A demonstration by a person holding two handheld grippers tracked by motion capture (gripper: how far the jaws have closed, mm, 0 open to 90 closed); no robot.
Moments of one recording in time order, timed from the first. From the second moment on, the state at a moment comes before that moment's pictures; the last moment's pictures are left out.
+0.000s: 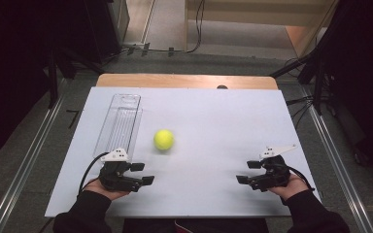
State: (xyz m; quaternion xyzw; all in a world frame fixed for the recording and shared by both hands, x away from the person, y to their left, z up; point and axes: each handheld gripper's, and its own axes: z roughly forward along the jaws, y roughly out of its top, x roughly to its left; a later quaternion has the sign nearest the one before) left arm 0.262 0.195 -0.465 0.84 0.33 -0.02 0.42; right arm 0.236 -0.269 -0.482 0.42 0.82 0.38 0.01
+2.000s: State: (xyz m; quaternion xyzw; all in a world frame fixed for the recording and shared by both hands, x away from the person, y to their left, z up) left arm 0.265 0.181 -0.458 0.86 0.35 -0.02 0.38; right arm 0.235 -0.268 -0.484 0.42 0.83 0.37 0.00
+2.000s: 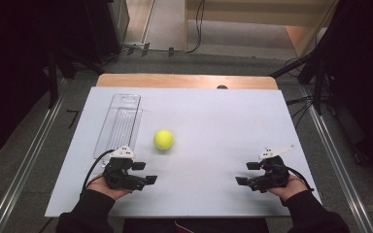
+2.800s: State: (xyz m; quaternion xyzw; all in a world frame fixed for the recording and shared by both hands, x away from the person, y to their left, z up) left arm 0.271 0.161 -0.452 0.84 0.35 -0.03 0.42; right arm 0.236 -0.268 -0.485 0.43 0.83 0.37 0.01
